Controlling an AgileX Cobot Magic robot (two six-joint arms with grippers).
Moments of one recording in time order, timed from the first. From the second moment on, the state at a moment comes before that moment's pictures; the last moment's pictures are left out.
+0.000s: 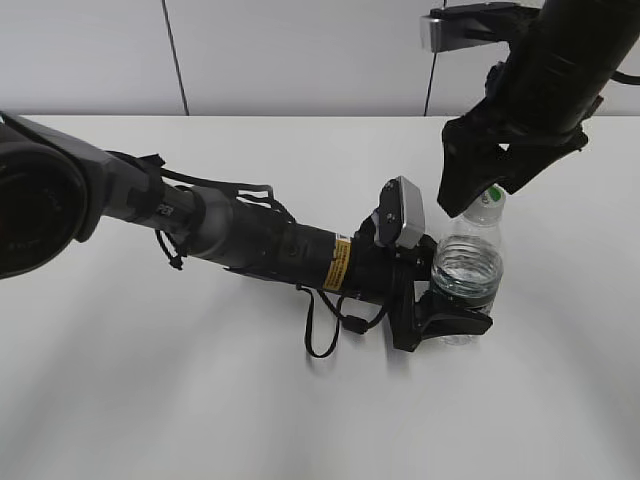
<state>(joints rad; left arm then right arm) -0.67 2.50 -1.52 1.28 -1.04 -0.66 0.36 1.74 -1.41 0.21 1.16 -0.33</state>
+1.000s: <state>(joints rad) -0.67 2.50 -1.52 1.29 -1.04 -0.66 0.36 1.73 -1.41 0.21 1.18 0.13</state>
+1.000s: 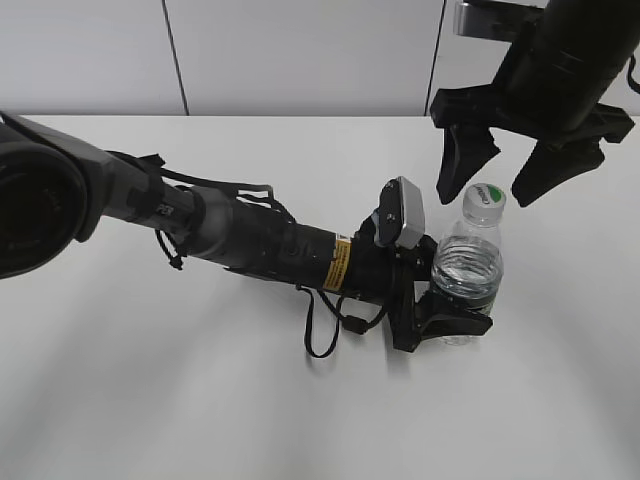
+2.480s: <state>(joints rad) -0.67 2.50 -1.52 1.29 -1.04 -0.66 0.36 1.73 -1.41 0.20 1.16 0.08</state>
